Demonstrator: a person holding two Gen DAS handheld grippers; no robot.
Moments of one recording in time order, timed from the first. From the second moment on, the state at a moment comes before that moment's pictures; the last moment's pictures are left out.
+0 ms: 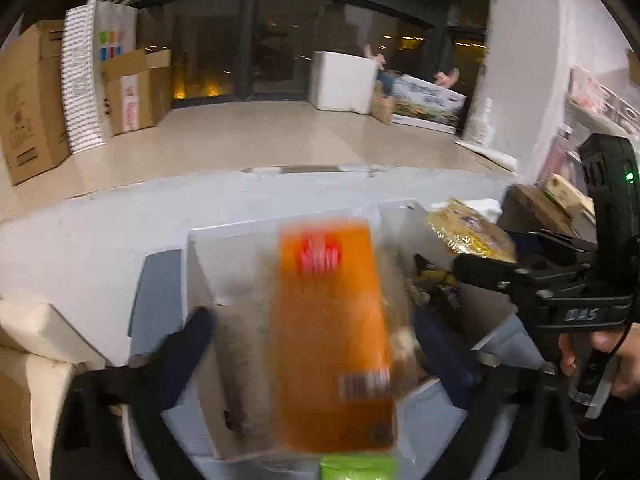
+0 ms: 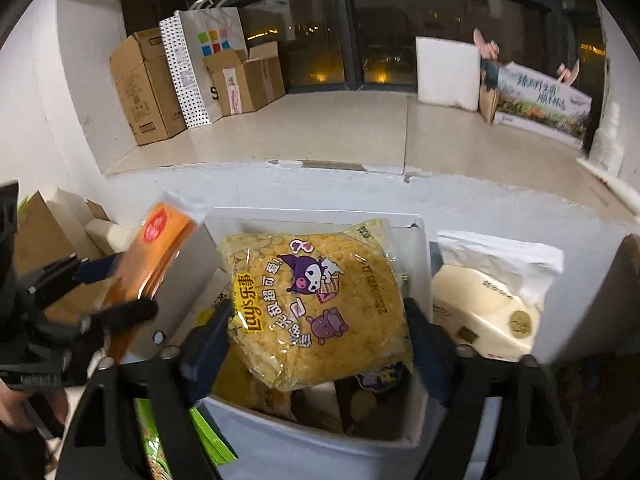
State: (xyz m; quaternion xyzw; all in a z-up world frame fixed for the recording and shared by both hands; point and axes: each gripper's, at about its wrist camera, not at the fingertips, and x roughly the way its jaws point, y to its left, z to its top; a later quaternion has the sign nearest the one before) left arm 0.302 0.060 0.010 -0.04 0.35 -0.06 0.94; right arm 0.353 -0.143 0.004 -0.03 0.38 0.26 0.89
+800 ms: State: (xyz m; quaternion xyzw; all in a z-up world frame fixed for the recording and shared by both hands) left arm 0.179 0.062 0.028 -0.07 0.31 -0.11 0.94; right arm 0.232 -0.198 0.023 0.02 0.30 0.29 0.91
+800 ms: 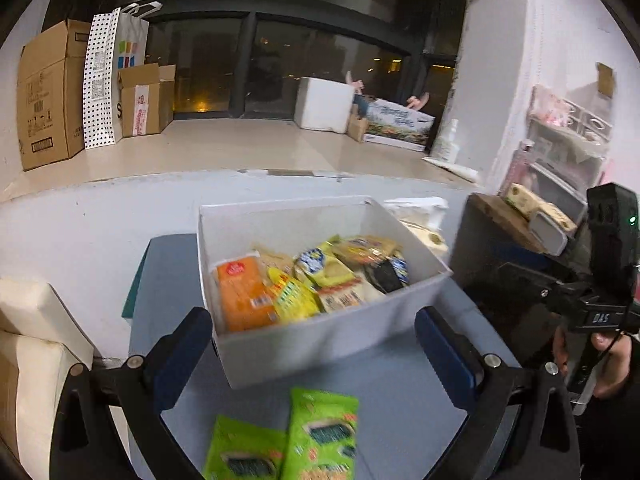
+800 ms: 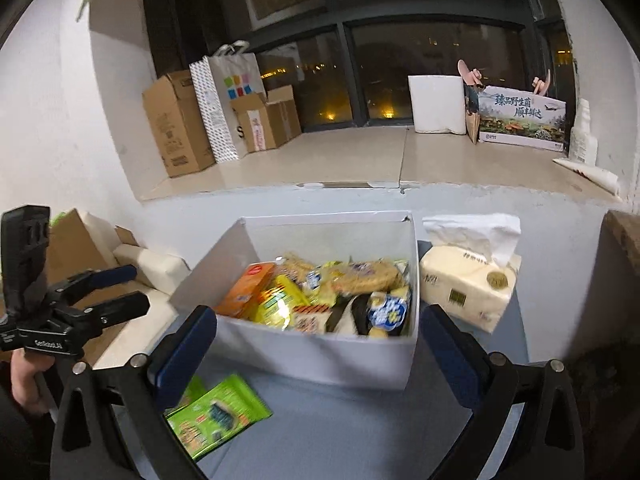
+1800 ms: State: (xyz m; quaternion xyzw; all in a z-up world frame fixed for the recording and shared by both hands) left arm 0.033 0.095 -0.002 -0.12 0.30 -0.07 0.95; right arm 0.141 -0.143 -0.091 -0.02 0.43 0.34 0.83
